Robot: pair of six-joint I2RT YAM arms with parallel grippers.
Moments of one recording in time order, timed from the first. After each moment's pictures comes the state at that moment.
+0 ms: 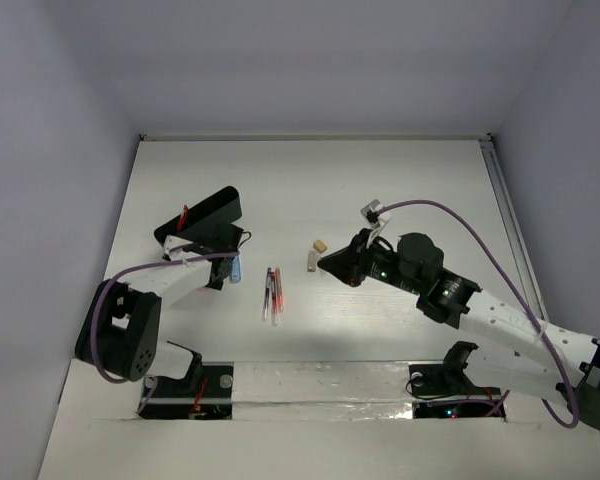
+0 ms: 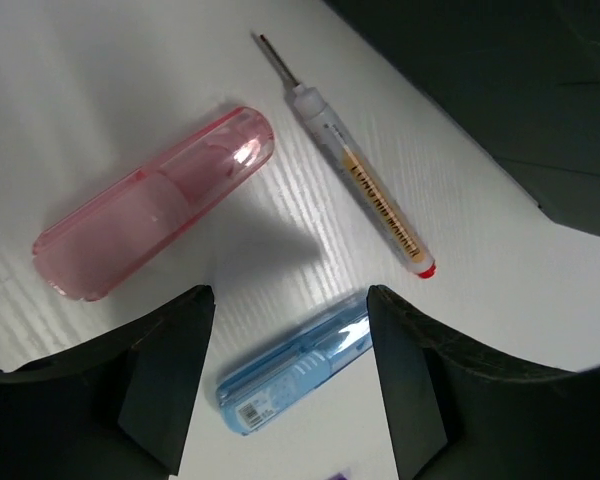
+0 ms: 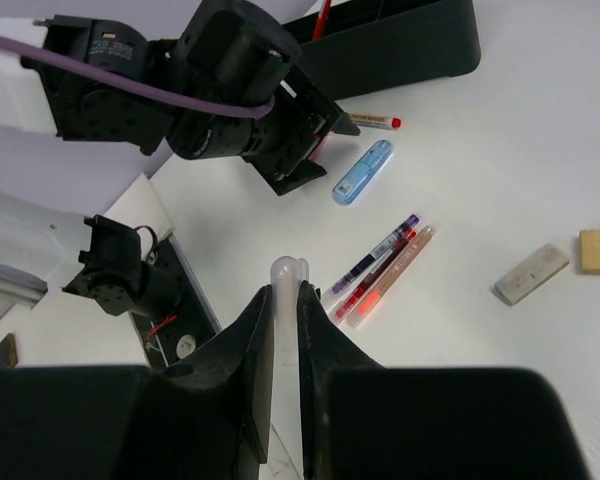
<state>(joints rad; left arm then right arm) -0.38 1.36 0.64 -0.46 -0.58 -1.63 0.87 0.96 0.67 0.16 -0.19 0.50</state>
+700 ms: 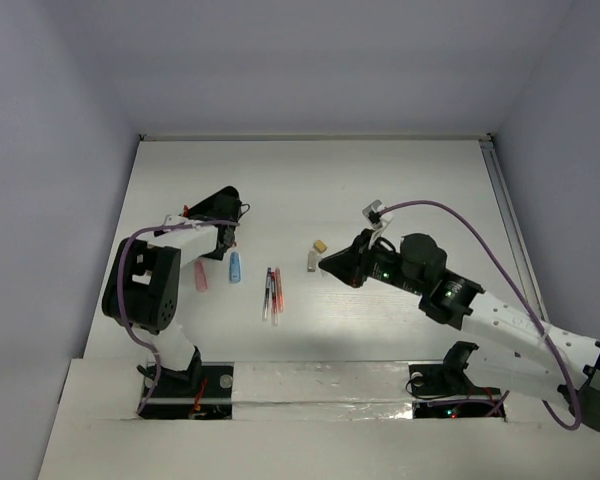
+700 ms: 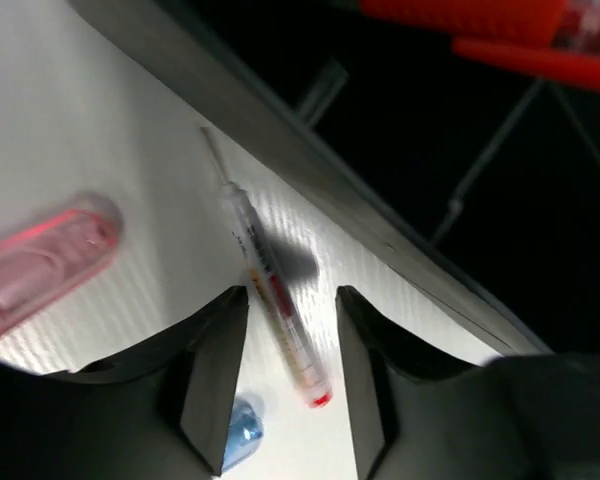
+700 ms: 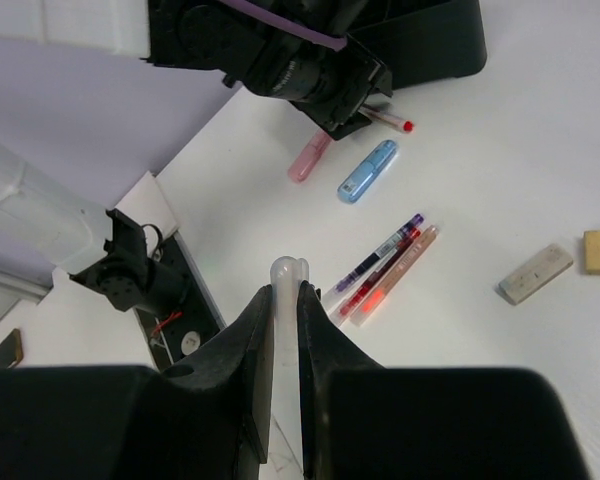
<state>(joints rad) -0.28 1.65 0.89 -0.44 -0.61 -1.65 0.87 0.95 0.67 0.15 -0.20 0.49</state>
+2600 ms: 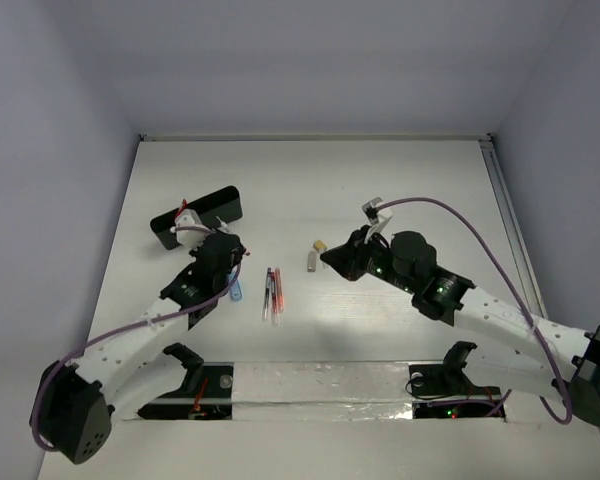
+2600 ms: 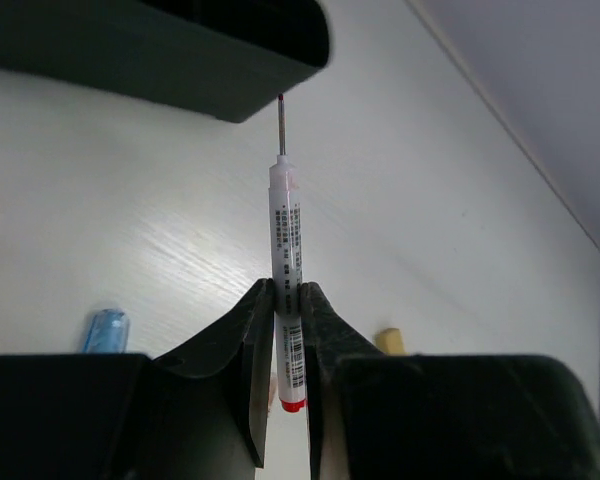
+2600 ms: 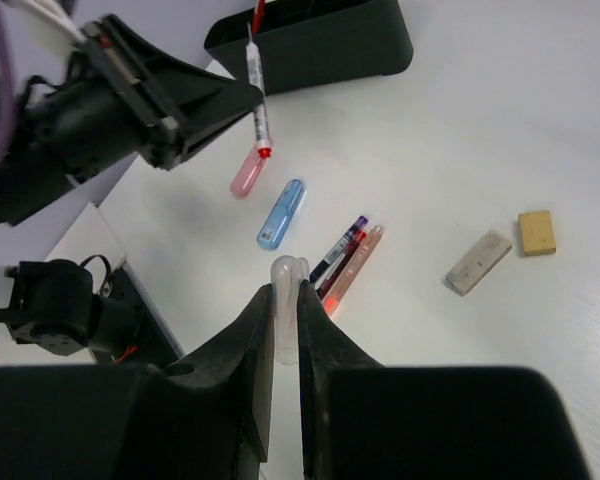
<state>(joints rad) -0.58 0.94 0.53 -0.11 -0.65 -1.07 0.86 0.99 0.67 0.15 -0.06 0.50</state>
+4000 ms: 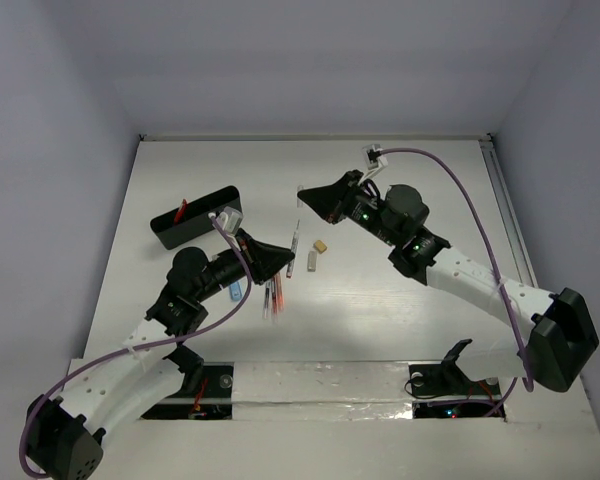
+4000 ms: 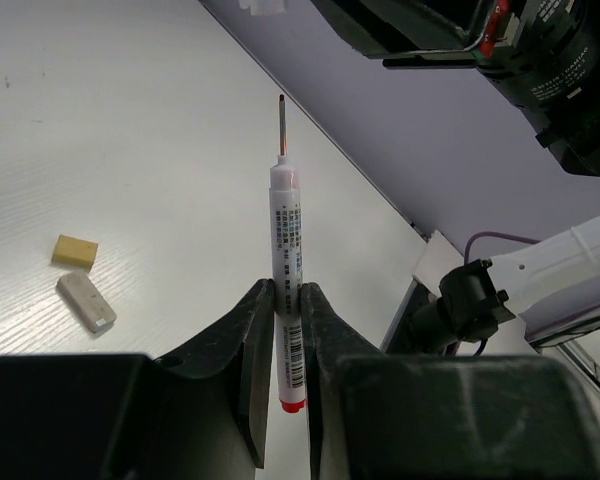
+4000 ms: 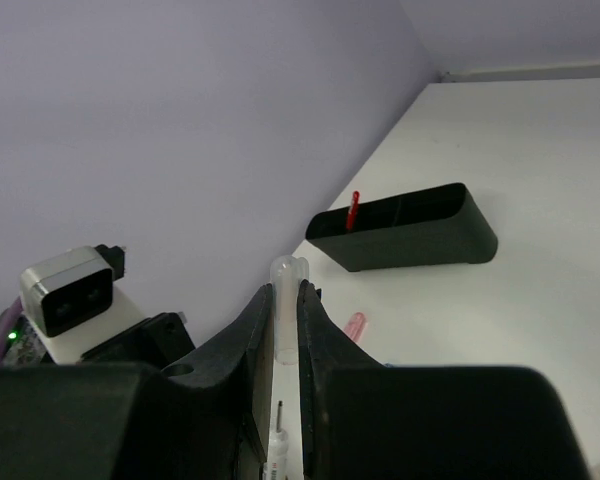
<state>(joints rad) -0.58 0.70 0.43 0.31 0.41 -0.61 0.74 1.30 0.96 0.46 -0.14 0.70</state>
